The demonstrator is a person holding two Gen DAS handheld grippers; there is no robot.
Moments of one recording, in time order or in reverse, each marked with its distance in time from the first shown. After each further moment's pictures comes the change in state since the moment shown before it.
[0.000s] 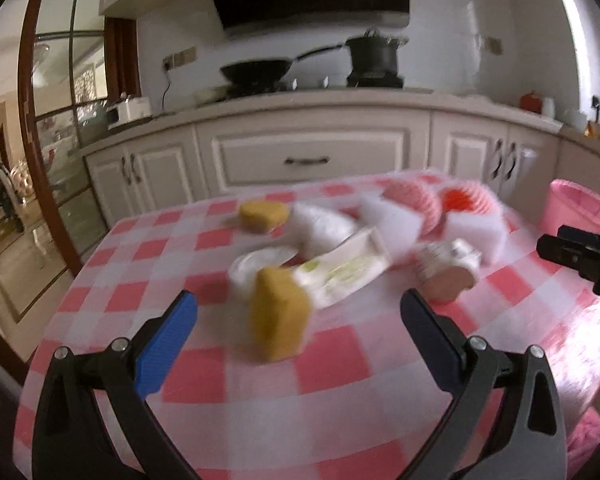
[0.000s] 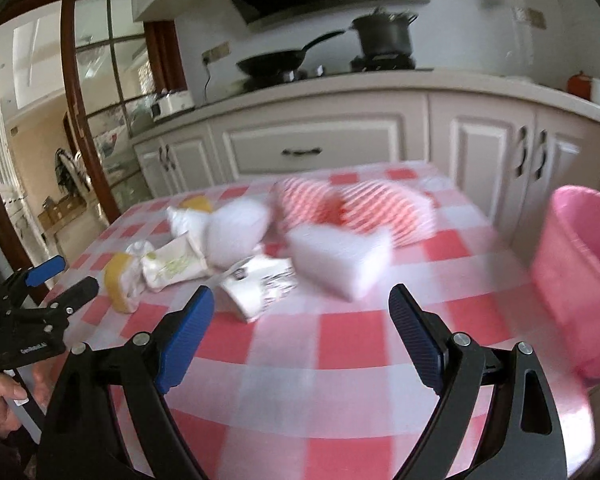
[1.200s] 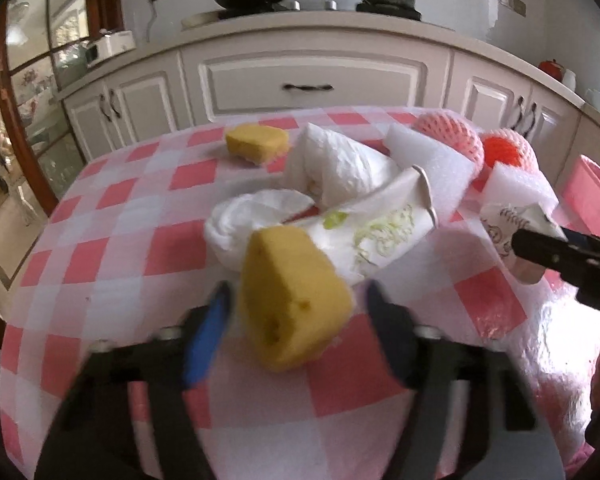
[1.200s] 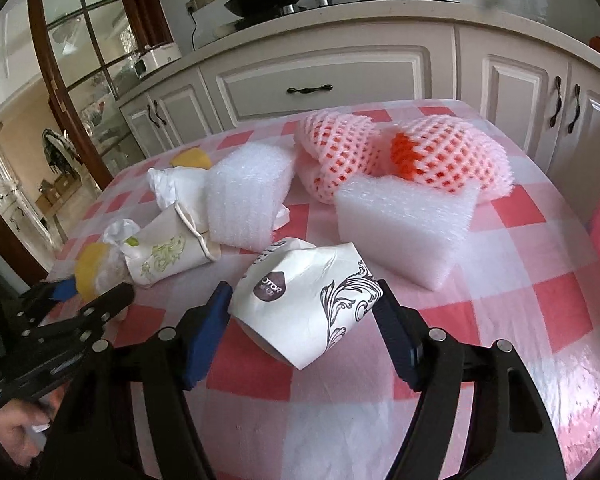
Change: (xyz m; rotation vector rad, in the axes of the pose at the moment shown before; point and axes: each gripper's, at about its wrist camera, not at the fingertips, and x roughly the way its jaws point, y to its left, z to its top) left arm 0.085 0.009 0.001 -0.035 0.255 -0.067; right arm 0.084 0.025 0.009 0.066 0.206 0.003
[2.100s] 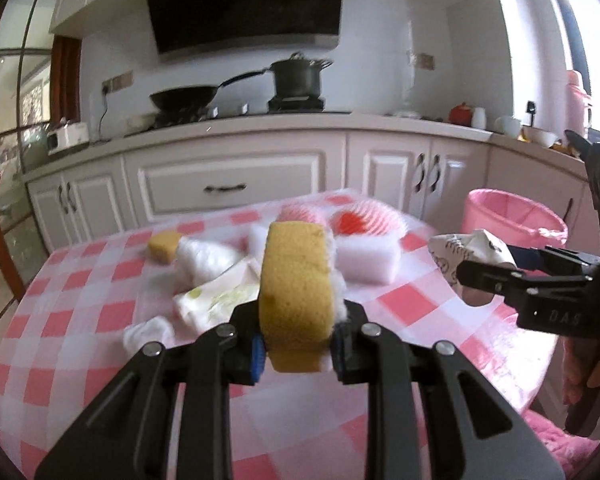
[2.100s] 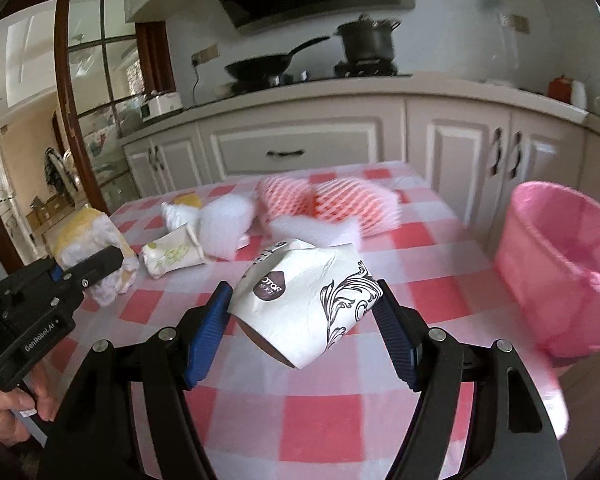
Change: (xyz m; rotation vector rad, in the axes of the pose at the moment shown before) left arm -0.107 -0.096 -0.021 0.125 -0.370 -0.177; right arm -0.128 -0.044 -0.046 -0.056 -0.244 -0.069
